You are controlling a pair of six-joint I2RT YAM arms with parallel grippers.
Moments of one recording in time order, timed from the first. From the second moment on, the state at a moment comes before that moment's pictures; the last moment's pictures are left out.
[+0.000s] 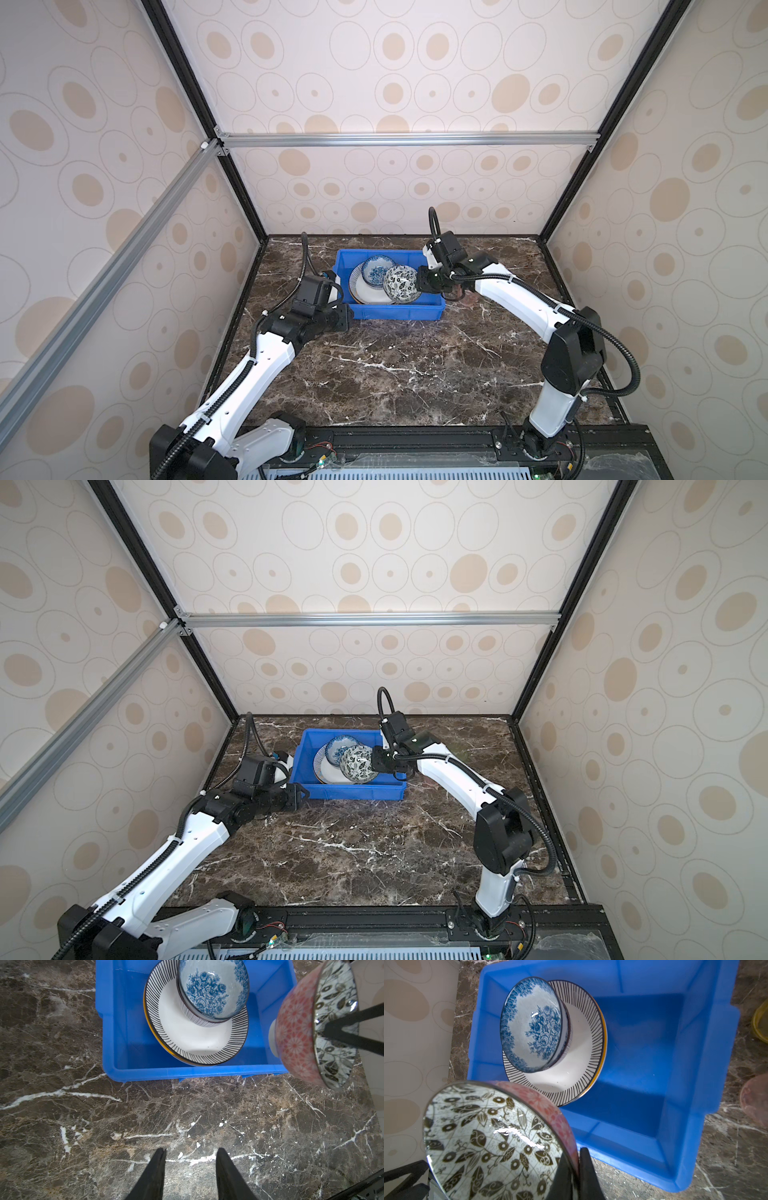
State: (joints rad) left arm -0.36 1.09 0.93 -0.70 0.09 -0.37; right arm 0.58 1.80 1.62 -0.73 -0.15 0.56
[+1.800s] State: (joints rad) left arm -0.28 1.19 0.94 -0.68 0.15 -0.29; right arm 0.60 2.17 2.07 -0.78 -0.12 0.55
